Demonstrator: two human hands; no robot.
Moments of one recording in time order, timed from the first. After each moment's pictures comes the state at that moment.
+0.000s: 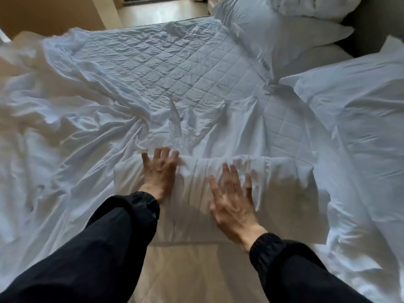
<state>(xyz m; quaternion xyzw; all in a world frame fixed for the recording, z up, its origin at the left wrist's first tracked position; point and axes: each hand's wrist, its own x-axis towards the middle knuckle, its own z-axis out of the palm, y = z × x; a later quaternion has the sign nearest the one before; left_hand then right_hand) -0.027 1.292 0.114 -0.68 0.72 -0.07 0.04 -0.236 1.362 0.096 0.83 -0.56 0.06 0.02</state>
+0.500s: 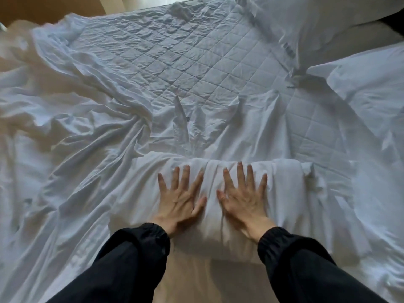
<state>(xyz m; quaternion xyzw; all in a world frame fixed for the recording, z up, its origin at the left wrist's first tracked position) -0.035 1.273 0.028 -0.65 0.75 0.08 0.08 -0.225 1.253 0.027 0.77 -0.62 -0.06 -0.11</state>
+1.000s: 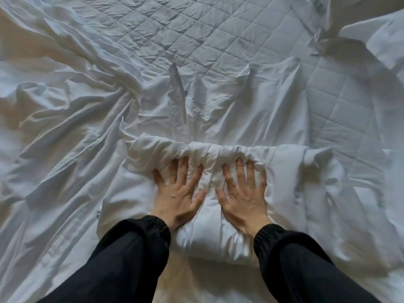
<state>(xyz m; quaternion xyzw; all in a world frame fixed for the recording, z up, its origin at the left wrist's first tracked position) -0.036 1.263 -0.062 -0.67 0.73 0.09 0.11 -0.229 1.251 -0.071 0.79 -0.61 -0.01 -0.09</state>
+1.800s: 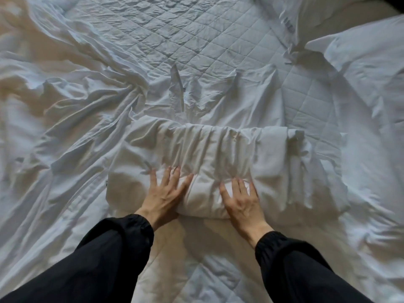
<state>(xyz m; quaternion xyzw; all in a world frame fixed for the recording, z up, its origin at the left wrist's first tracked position) -0.025 1.357 -0.017 -0.57 0.80 0.03 0.18 -0.258 1.356 -0.022 0.85 -0.53 -0.05 0.01</state>
